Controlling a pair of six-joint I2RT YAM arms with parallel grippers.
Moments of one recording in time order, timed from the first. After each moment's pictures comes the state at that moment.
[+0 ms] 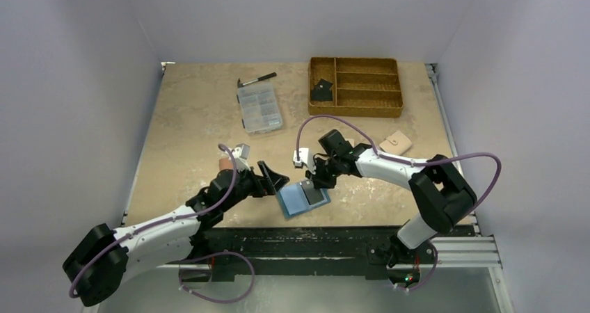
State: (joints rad) left arm -0.79 0.88 0.22 0.33 -0.07 -0.87; right arm 0.69 1.57 0.85 -0.37 -0.45 -0.61
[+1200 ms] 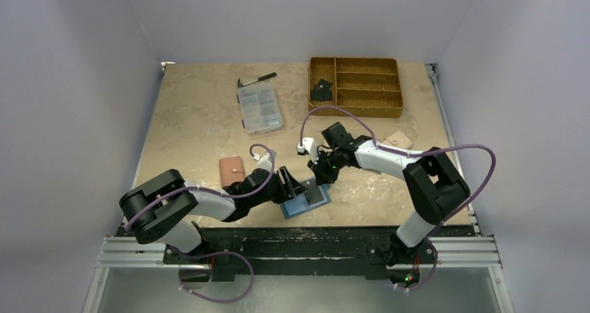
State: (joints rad) left arm -0.92 1.49 0.32 0.69 -0.01 -1.15; right arm 0.62 1.64 0.92 -0.42 -0.47 -0.46
